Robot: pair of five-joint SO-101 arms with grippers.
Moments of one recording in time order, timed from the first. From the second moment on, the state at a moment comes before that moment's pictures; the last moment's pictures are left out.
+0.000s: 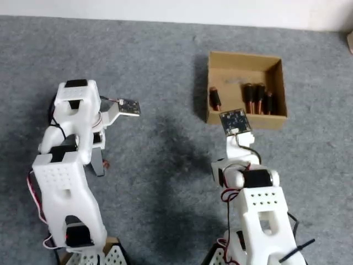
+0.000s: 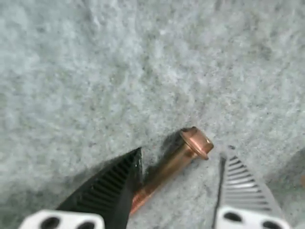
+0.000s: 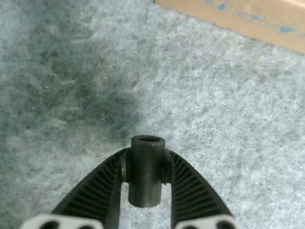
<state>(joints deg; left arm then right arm) -14.0 36.4 -7.7 89.8 -77.2 -10.4 -51.3 66.0 54.0 10.7</state>
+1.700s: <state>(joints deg) -14.9 13.7 -9.7 76.6 -43.7 -10.4 -51.3 66.1 54.0 10.7</state>
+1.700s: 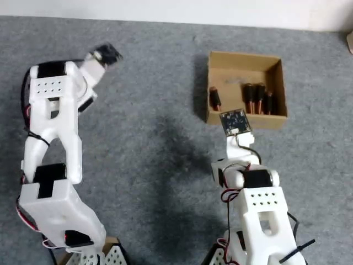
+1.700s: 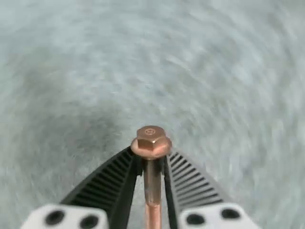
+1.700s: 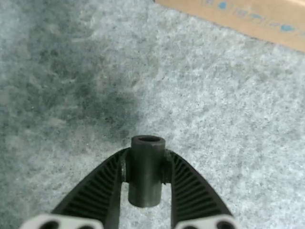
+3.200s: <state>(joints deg) -4.8 -79.3 48.1 66.0 10.0 -20.6 -73.4 70.5 54.0 5.4</state>
